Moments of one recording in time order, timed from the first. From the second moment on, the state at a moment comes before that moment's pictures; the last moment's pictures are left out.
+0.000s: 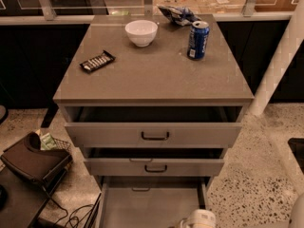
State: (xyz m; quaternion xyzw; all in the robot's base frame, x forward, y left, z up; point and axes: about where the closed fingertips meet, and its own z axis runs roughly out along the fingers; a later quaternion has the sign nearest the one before) arm 0.369 -0.114 0.186 -0.74 0.66 0.02 0.16
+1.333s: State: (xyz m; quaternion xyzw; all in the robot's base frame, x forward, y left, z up) arm 0.411 -0.106 0.184 -0.74 0.65 0.01 0.18
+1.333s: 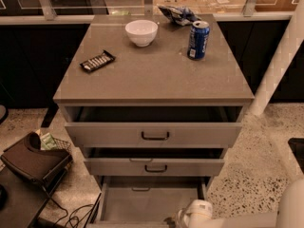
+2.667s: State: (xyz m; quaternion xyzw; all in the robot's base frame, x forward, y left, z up) arm 0.468 -0.094 0.191 -0.75 0.63 -0.01 0.21
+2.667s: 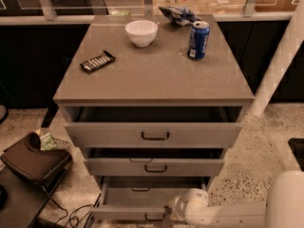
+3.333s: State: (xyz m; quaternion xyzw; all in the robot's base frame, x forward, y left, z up) arm 0.494 -0.090 0.194 -0.75 0.62 -0.02 0.23
